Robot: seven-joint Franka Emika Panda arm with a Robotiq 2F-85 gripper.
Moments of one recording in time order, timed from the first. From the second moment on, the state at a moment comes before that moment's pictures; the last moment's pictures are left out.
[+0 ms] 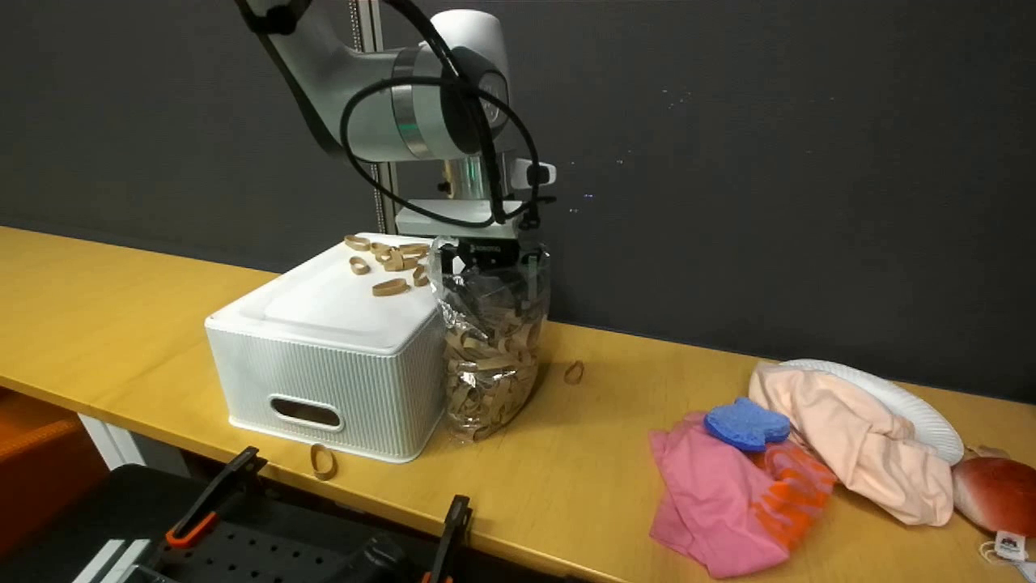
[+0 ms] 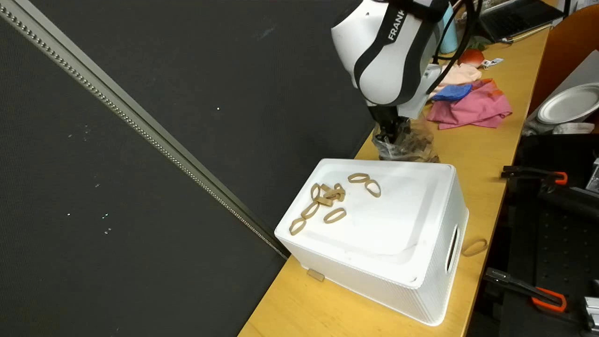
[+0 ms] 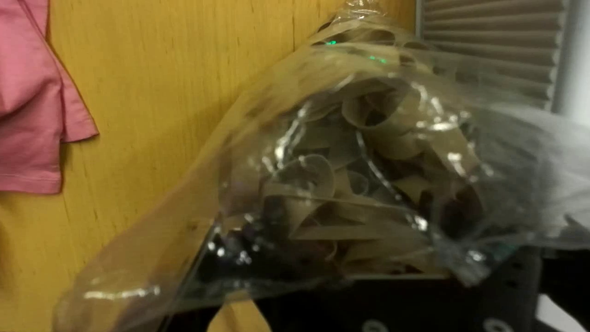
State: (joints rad) arm -0.06 0.33 -0.07 -2.12 -0.13 2.47 0.02
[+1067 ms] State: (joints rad) arm -0.05 0.43 -0.07 -2.09 -0.13 2.47 0.02
